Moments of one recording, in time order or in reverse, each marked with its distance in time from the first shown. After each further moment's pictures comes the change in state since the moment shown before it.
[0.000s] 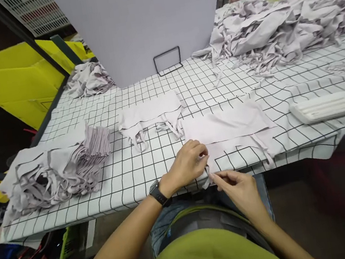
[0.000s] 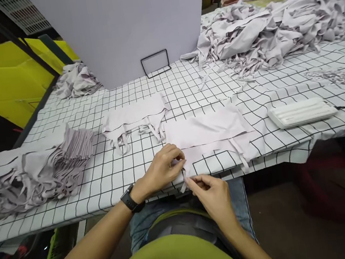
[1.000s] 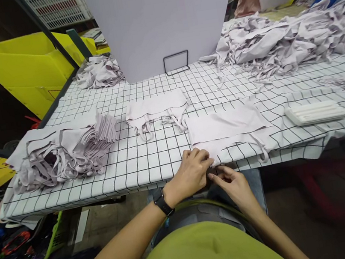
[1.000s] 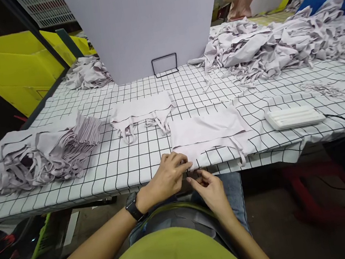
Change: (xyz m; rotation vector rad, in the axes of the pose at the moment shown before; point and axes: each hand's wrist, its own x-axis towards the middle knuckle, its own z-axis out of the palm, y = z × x) left_hand -0.051 0.022 0.016 0.371 -0.144 0.065; right_hand -0.004 0.036 0.006 0.088 -0.117 -0.009
